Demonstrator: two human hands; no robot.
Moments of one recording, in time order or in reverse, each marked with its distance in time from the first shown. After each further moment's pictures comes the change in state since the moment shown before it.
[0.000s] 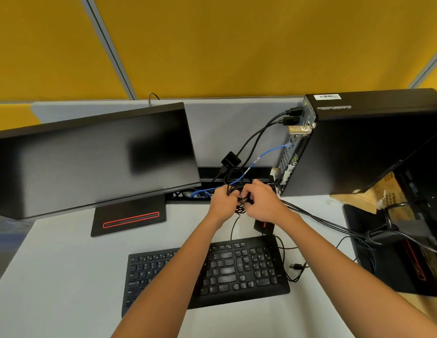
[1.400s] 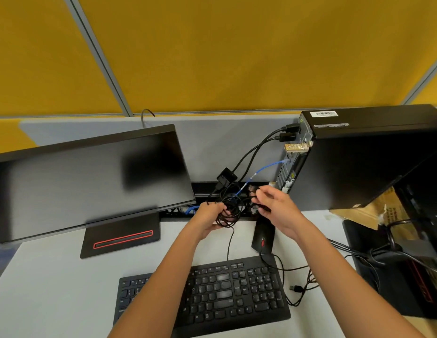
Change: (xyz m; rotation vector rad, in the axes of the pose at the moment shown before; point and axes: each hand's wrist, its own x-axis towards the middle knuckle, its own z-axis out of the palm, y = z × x) left_hand 0.028 0.005 -0.024 -0.342 -0.105 -0.374; right_hand 0.003 0.018 -0.033 1.154 0.084 0.358
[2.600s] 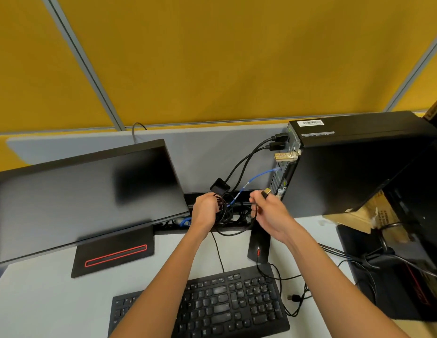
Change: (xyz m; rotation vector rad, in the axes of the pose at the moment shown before) left_hand 0.010 0.022 0.012 0.324 0.156 0.450; right_hand 0.007 -0.010 0.008 0.226 0.051 0.009
